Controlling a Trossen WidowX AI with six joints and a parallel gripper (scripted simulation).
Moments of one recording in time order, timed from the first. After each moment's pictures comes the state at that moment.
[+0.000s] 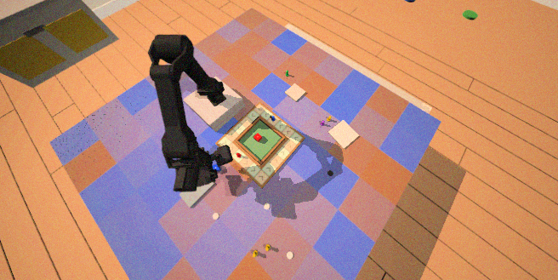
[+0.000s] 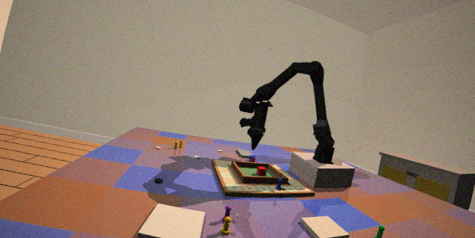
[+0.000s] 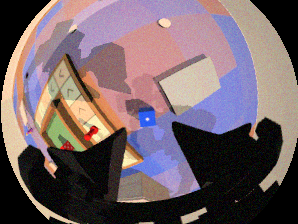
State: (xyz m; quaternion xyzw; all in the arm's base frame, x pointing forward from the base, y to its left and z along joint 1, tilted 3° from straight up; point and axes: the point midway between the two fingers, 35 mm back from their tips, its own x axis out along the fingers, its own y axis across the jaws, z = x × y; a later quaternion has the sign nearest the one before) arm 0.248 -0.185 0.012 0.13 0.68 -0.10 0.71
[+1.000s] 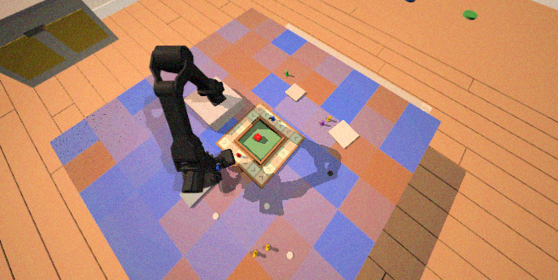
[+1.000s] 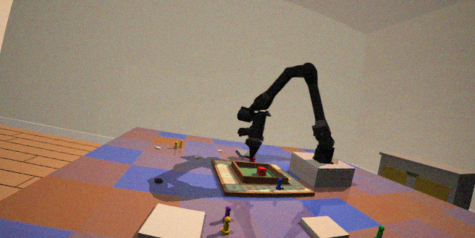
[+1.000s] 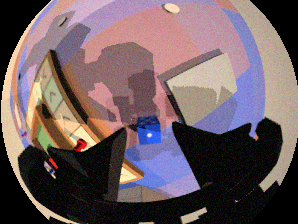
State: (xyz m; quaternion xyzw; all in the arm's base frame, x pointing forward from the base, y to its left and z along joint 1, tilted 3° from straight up) arm 0.250 -0.184 -0.031 0.13 0.69 -0.10 0.71
